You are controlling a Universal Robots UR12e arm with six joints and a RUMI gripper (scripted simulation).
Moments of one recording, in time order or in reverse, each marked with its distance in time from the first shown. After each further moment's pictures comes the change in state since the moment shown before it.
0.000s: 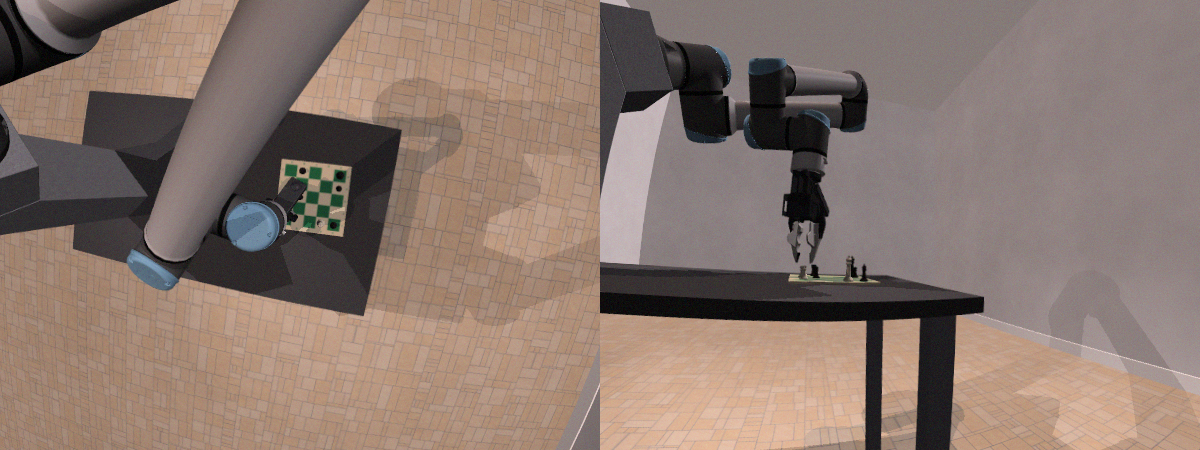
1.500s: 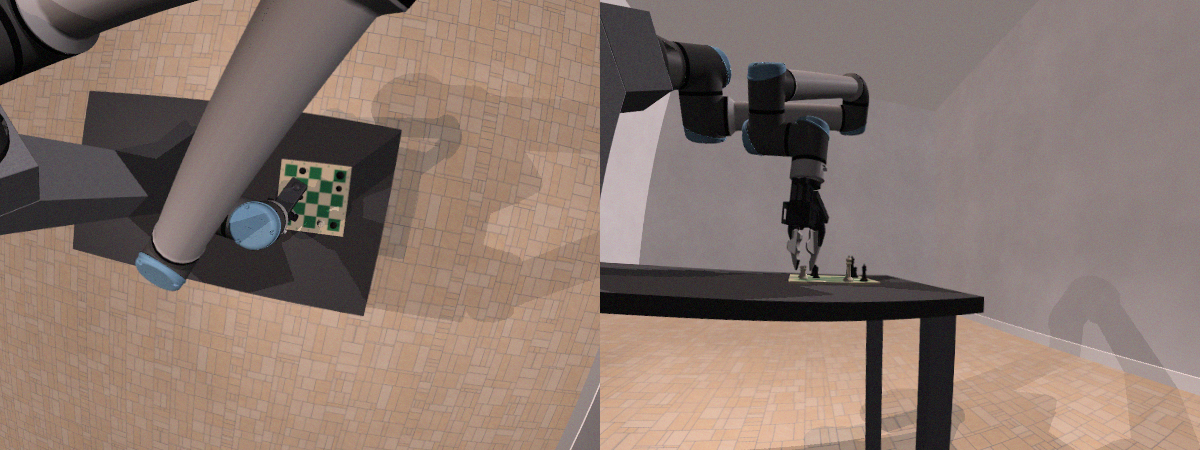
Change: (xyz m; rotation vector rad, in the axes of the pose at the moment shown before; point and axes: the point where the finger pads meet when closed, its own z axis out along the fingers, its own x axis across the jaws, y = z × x) arm 0.000 0.000 0.019 0.000 -0.001 0.000
